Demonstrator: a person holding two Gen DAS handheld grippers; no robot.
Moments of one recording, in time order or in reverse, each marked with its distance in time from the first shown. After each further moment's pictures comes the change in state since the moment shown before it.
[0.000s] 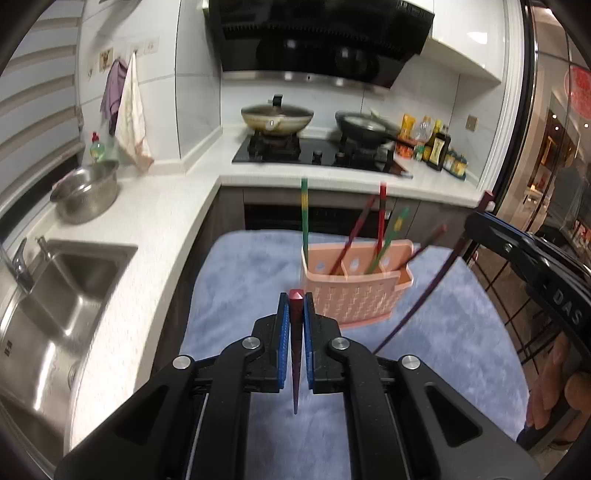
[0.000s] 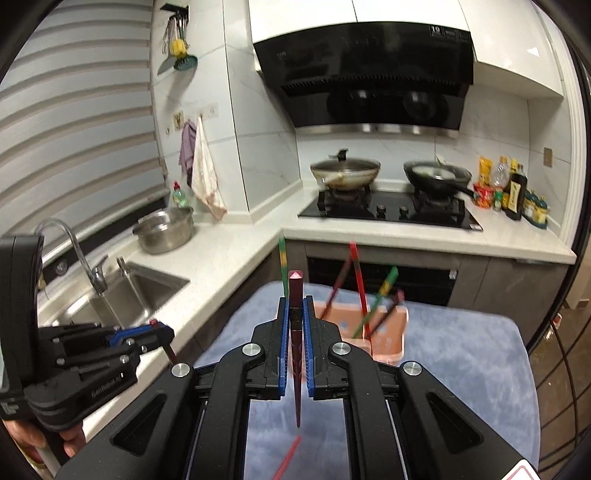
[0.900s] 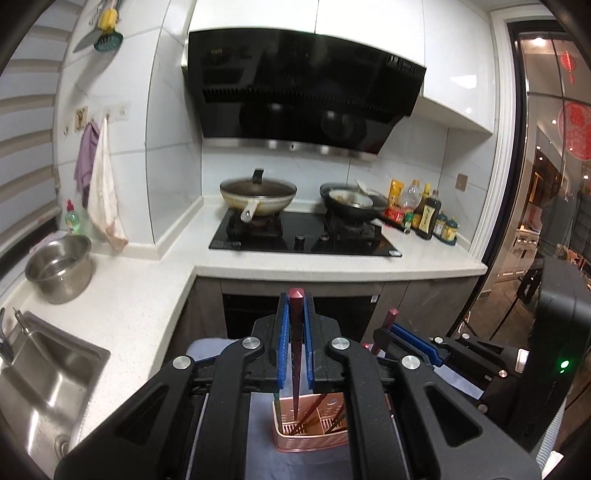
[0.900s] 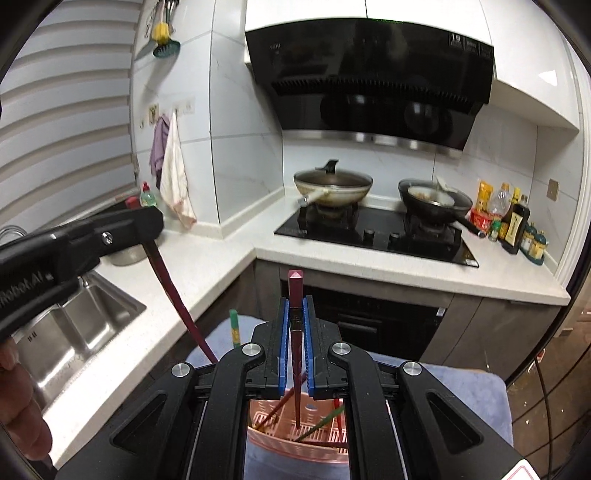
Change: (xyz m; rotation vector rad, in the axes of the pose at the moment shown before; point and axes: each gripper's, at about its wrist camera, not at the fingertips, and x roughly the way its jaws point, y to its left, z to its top) left arm 0.044 -0.027 0.127 0.009 -0.214 -0.046; right arm 0.102 -0.019 0.074 -0.076 0.028 -0.094
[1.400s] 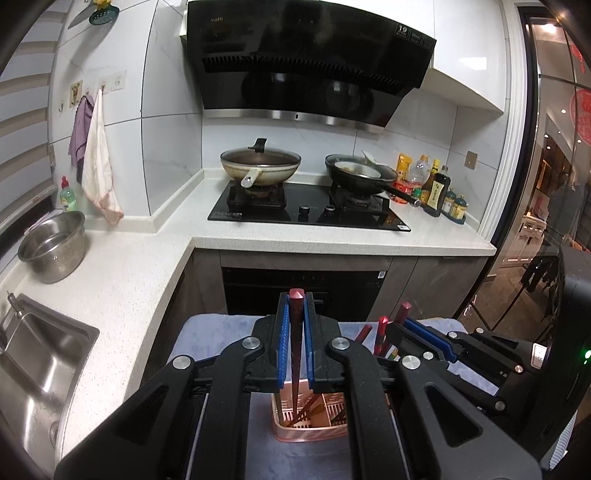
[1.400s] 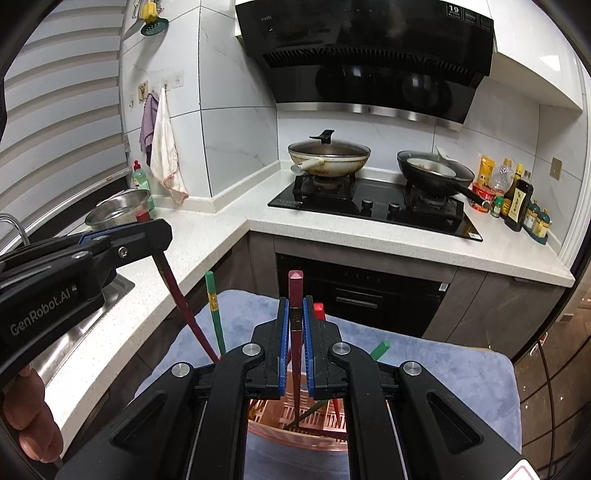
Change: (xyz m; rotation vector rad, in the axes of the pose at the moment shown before) left arm 0.040 0.001 -0.026 -0.008 0.091 0.021; right arm 0.030 -0.010 -0.026 0.018 0.084 -0.002
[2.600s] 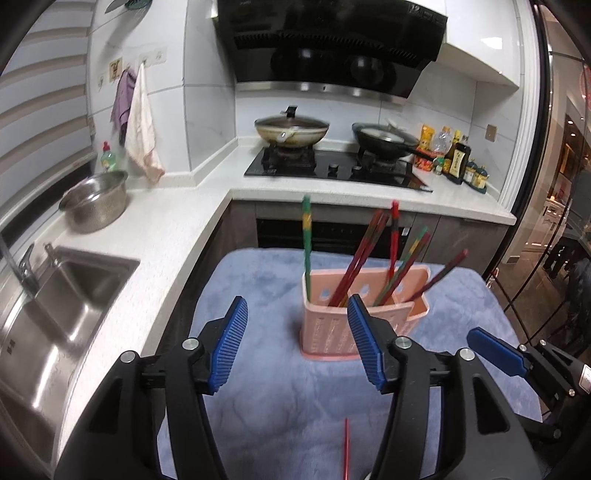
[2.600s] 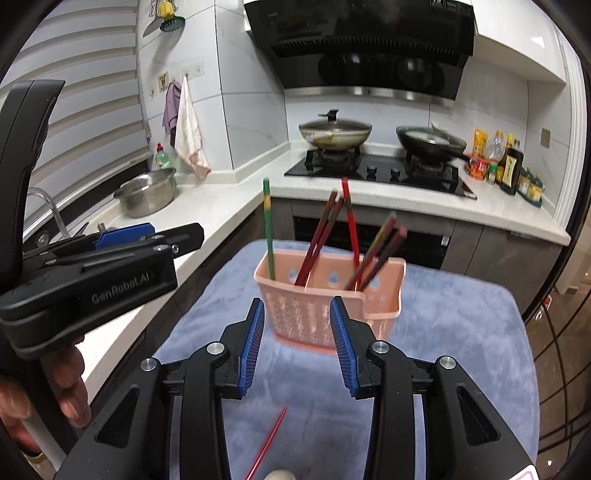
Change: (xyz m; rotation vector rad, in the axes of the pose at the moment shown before) left arm -0.064 0.003 -0.098 -0.018 0.091 0.127; right arm -0.093 0.029 -0.105 0.040 0.050 0.038
